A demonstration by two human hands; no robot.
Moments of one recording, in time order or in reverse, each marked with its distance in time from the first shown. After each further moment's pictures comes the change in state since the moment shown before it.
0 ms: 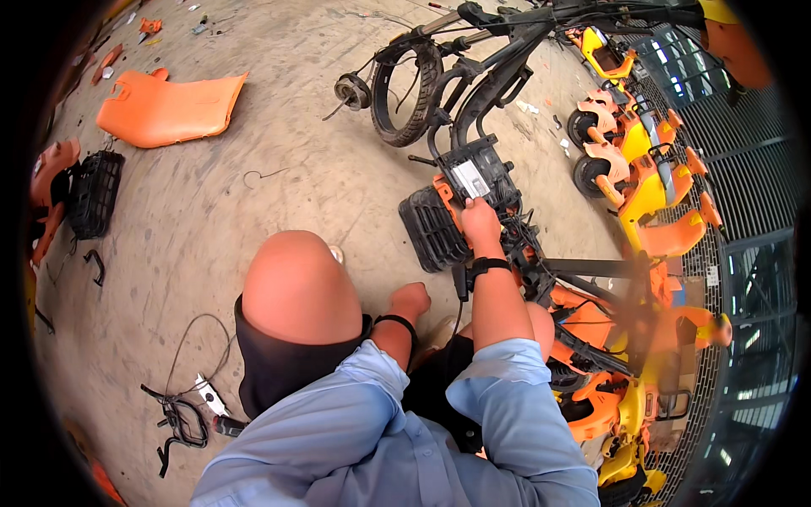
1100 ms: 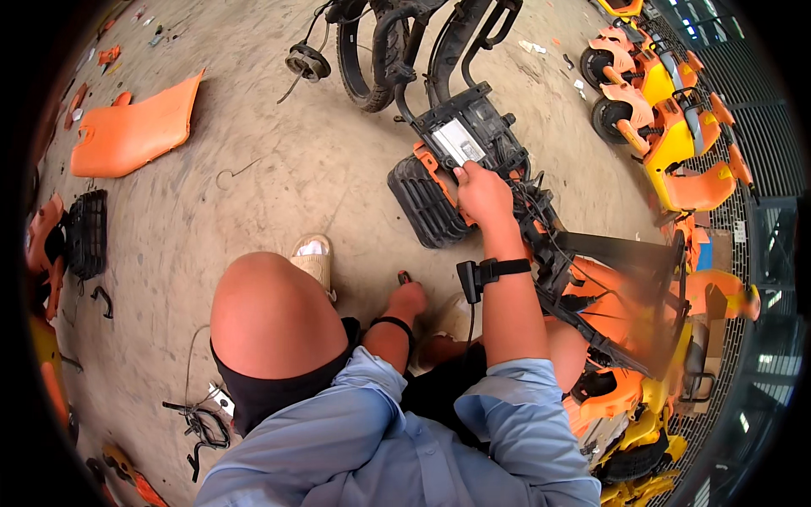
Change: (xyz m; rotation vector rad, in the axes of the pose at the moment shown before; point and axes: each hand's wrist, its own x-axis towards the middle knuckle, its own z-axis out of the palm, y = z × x) left_hand 0.041 -0.027 0.048 0.091 -0.141 -0.120; right_hand 0.028 0.034 -0.010 0.025 0.043 -0.256
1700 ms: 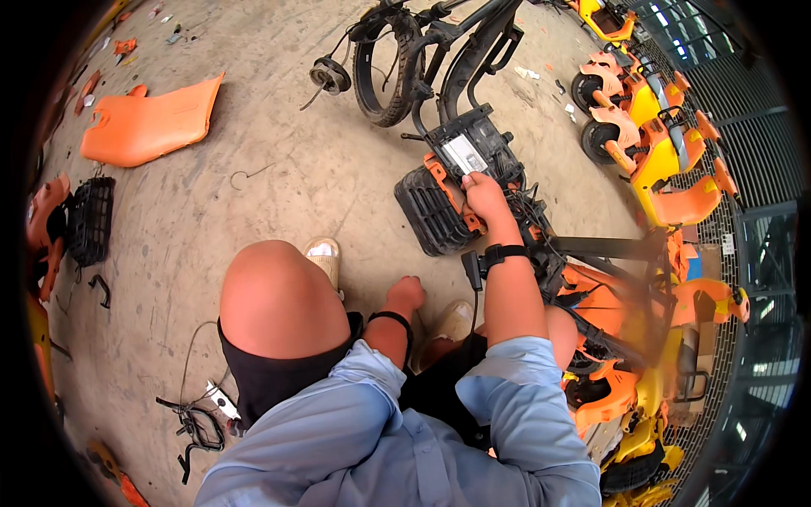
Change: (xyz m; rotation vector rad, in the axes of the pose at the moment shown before) left_hand -0.017 -0.003 -0.019 -0.030 0.061 0.087; right_hand 0.009 0.008 0.009 0.207 -0.178 0.164
